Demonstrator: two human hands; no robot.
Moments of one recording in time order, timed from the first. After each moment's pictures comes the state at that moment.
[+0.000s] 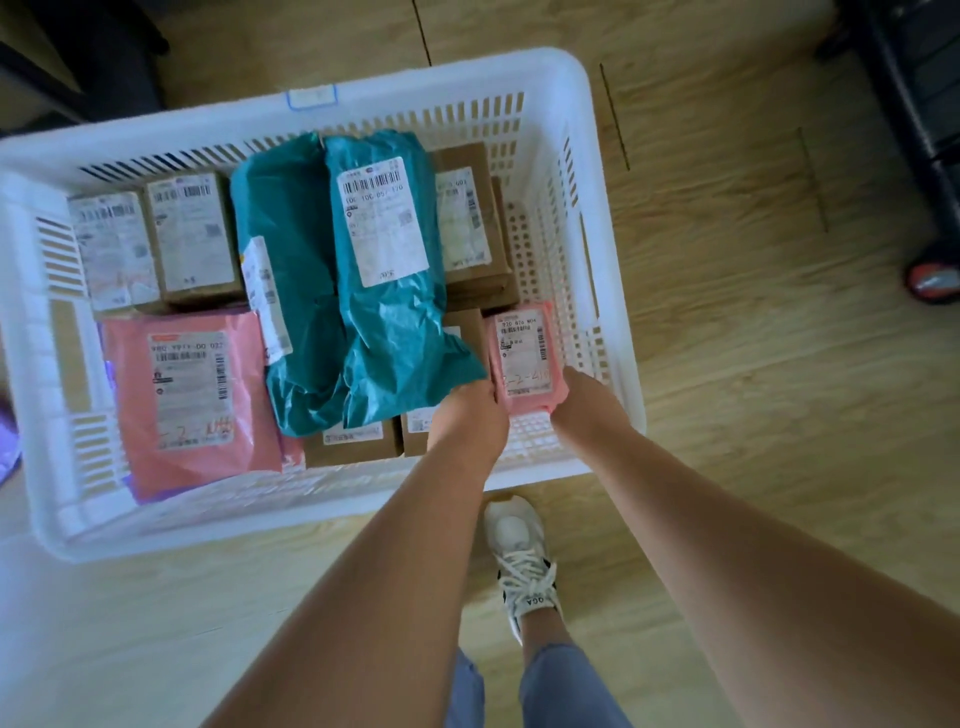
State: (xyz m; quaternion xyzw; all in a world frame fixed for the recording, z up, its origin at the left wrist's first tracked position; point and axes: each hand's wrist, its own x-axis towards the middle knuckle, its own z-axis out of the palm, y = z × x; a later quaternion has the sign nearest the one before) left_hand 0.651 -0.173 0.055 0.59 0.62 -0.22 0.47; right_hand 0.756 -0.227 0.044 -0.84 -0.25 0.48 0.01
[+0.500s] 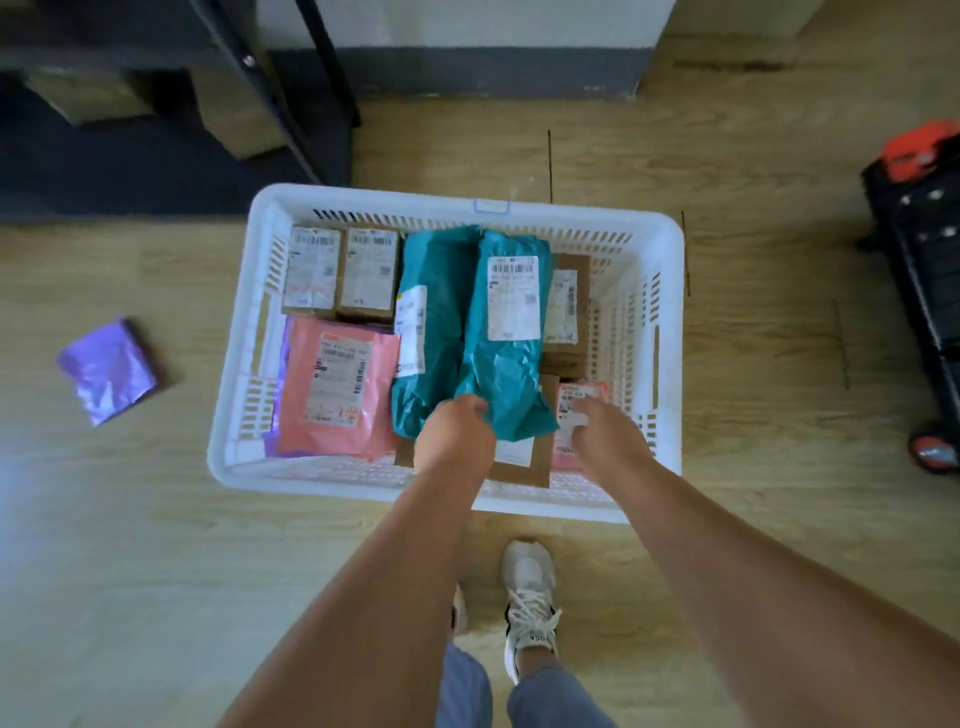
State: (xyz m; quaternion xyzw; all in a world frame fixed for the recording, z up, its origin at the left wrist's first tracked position) left_hand 0.555 -0.131 0.173 0.53 0.71 -0.10 0.45; right_hand 0.706 -0.174 0.159 -0.80 -0.38 0.46 -0.01
